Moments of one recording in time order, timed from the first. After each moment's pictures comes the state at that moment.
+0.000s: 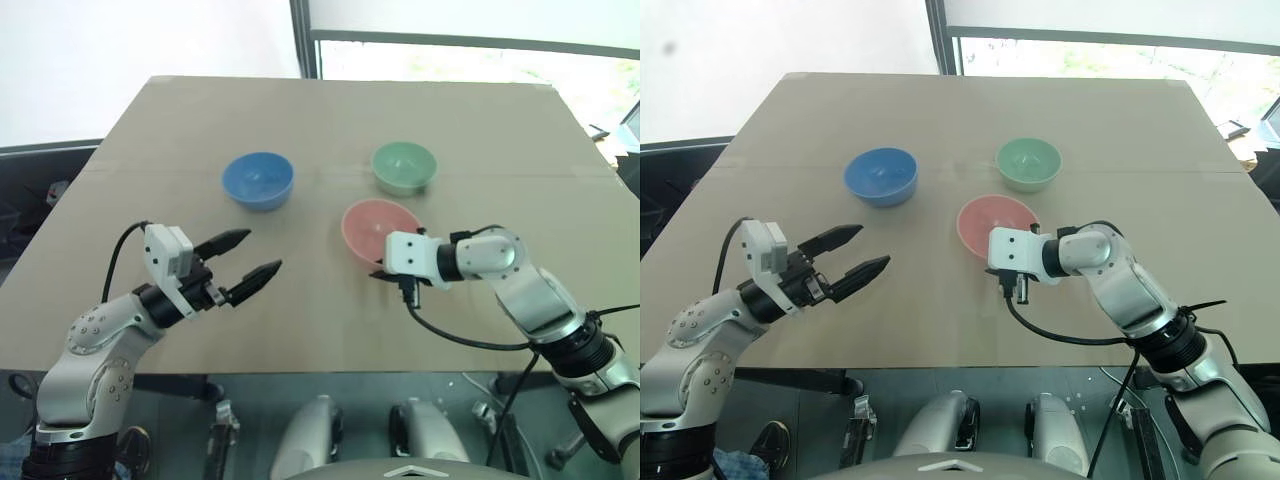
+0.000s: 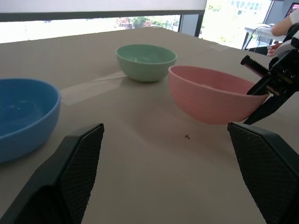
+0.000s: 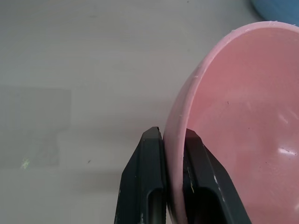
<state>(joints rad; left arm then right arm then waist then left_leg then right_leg) 0.09 0.65 0.34 -0.34 -0.65 0.35 -0.86 -0.60 -0.54 0.47 -0.28 -0.08 0.50 1.04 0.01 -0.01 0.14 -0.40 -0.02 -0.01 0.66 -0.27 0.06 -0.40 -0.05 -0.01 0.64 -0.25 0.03</state>
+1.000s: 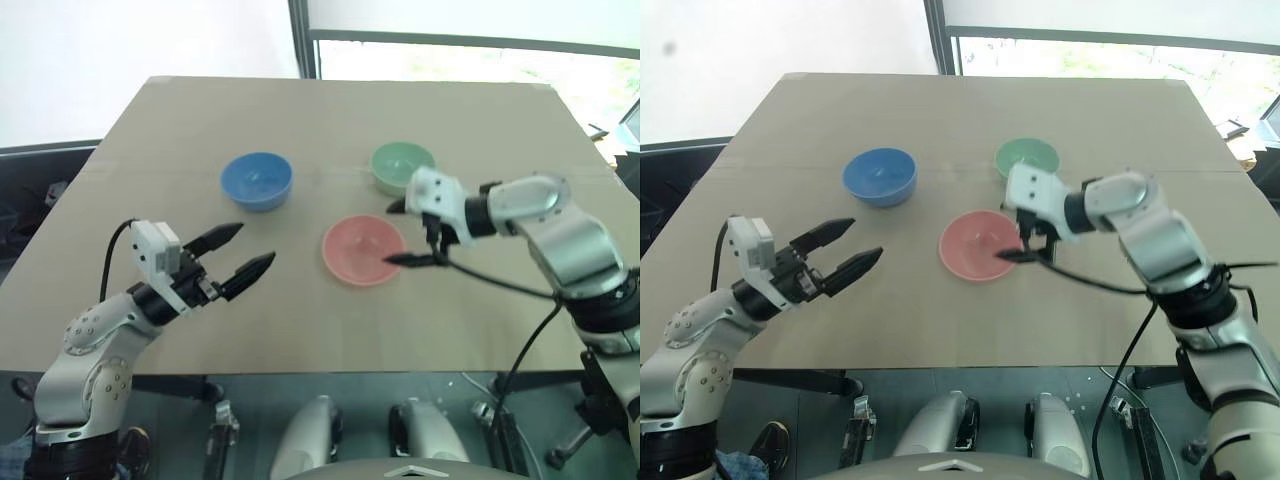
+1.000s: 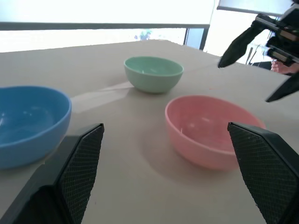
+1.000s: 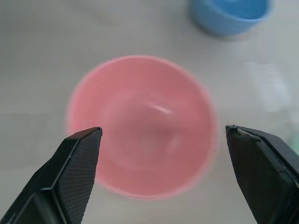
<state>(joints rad) 0.00 0.62 0.34 -0.35 -0.70 0.37 -0.82 -0.85 -0.63 0.32 -0.12 0.09 0.67 1.12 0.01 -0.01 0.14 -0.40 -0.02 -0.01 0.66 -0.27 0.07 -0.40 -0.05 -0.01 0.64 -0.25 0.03</state>
